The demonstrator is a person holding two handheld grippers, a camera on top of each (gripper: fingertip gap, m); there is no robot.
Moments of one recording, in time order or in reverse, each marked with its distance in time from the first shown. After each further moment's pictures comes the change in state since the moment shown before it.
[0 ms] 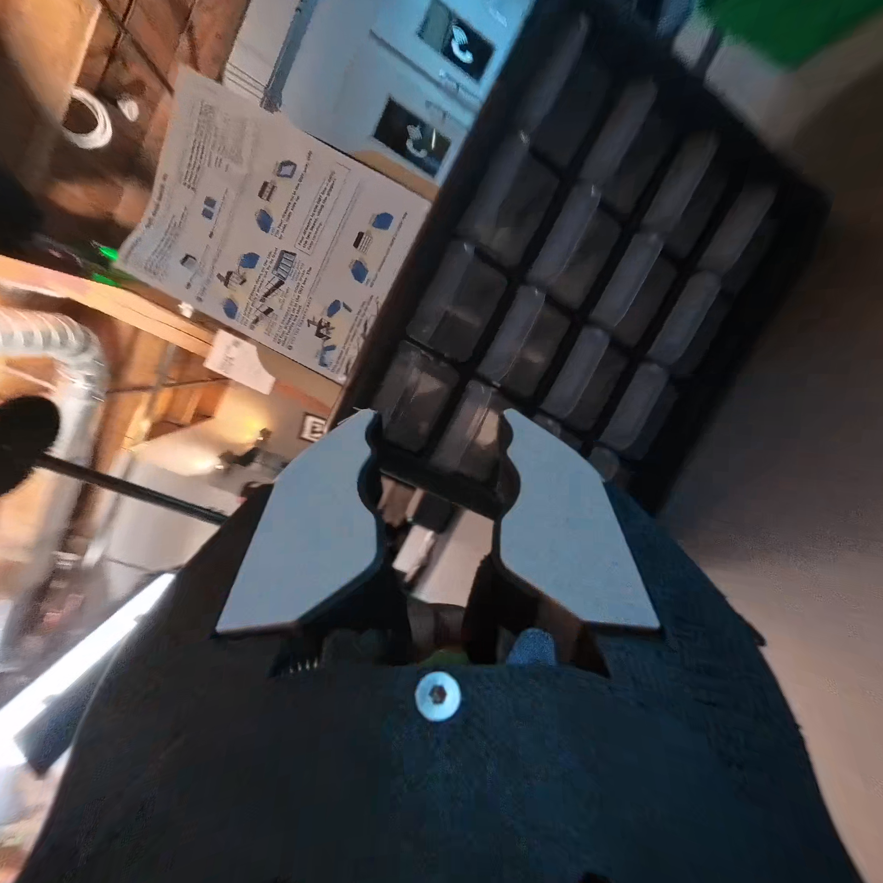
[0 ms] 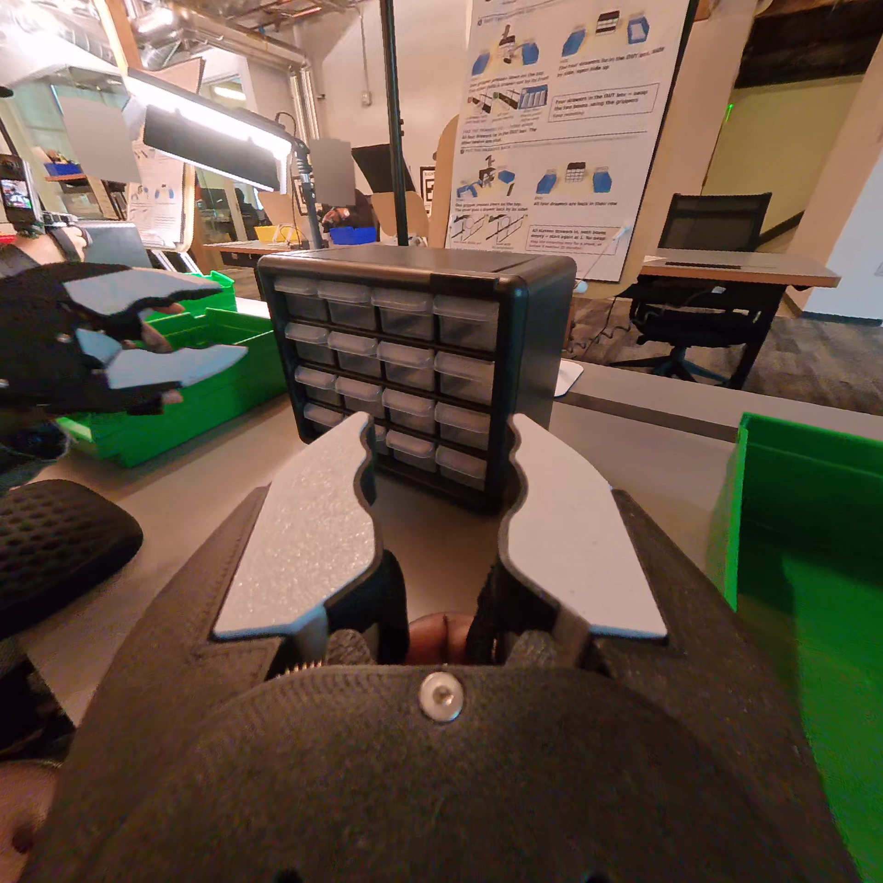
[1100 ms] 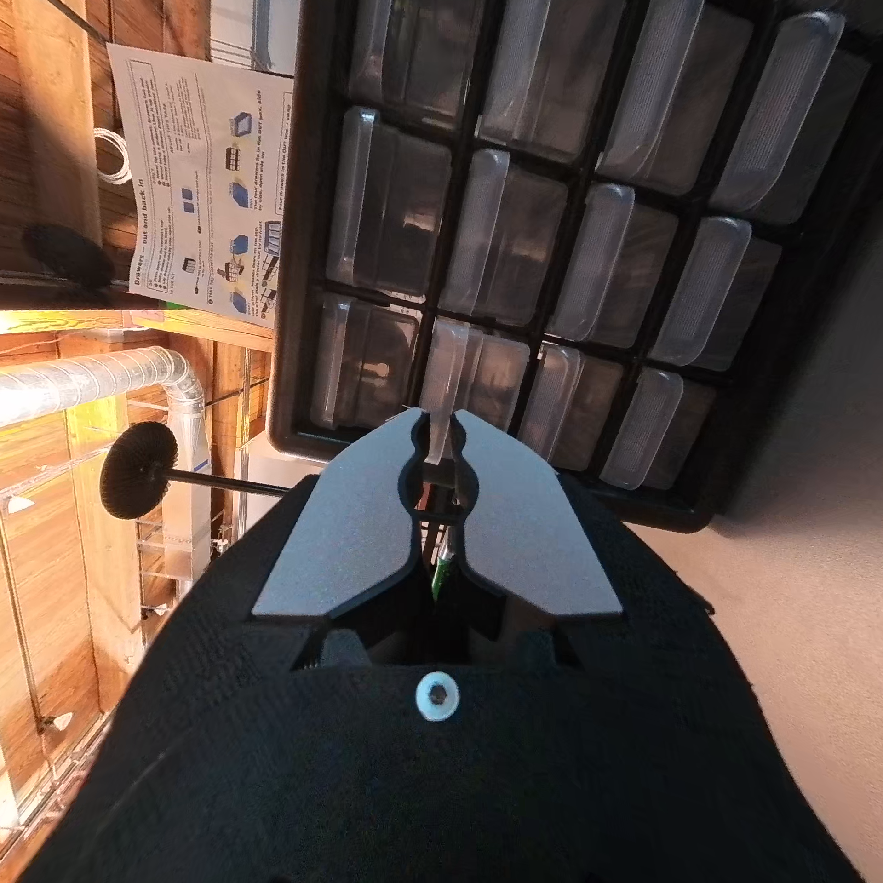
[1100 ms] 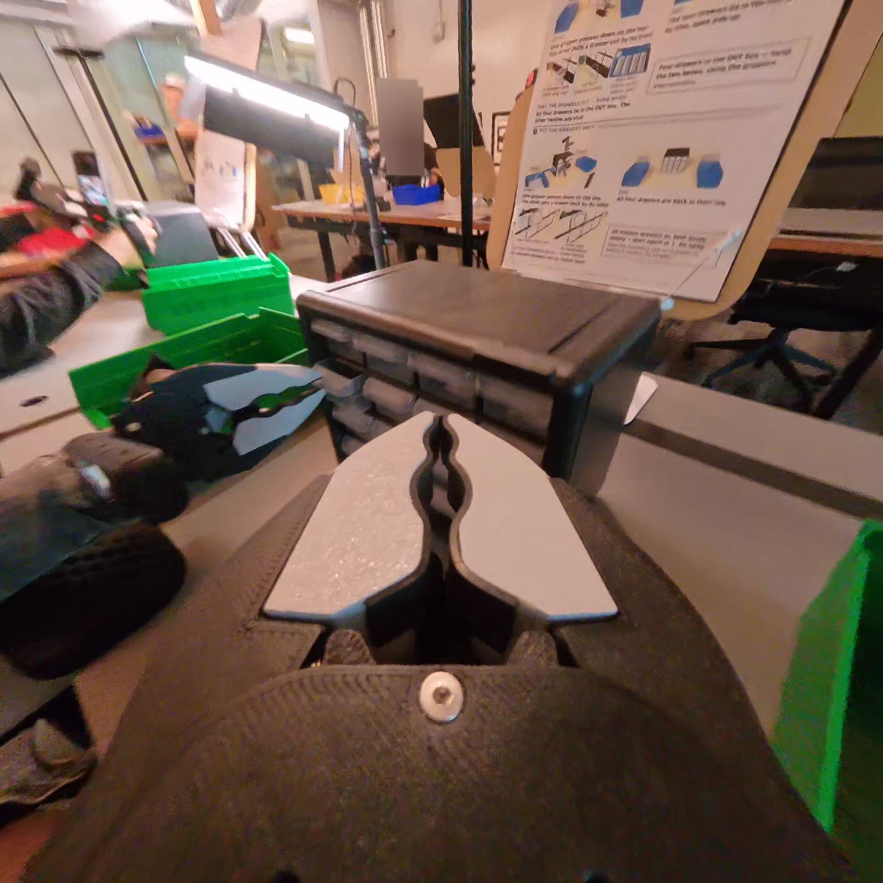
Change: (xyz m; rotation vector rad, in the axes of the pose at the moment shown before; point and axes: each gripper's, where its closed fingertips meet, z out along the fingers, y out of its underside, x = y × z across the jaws) left arm 0.013 0.041 0.038 -0.140 -0.061 0.274; right arm -0.013 -0.041 0.070 -0.105 -0.154 0.021
